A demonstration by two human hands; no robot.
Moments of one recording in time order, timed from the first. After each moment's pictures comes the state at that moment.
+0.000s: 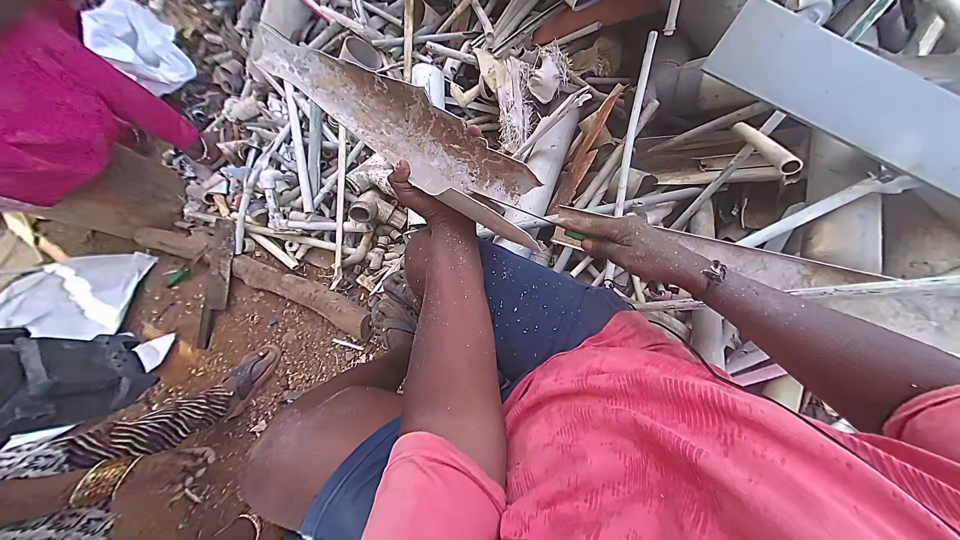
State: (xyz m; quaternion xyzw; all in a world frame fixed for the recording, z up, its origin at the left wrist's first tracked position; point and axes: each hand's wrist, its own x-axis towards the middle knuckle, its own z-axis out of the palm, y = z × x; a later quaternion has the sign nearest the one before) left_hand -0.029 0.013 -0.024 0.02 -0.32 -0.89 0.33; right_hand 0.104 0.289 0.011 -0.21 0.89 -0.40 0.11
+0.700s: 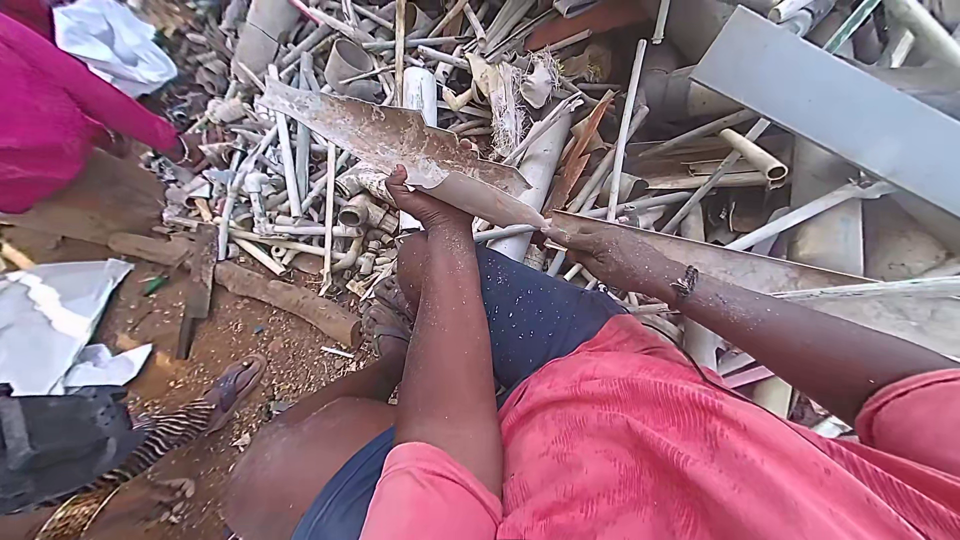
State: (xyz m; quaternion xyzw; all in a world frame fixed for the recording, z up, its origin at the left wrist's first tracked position) left_hand -0.030 0.026 -0.017 0.07 -0.25 -0.94 0.21; right_hand 0.100 0.276 -0.002 -0.23 0.94 -0.23 0.06
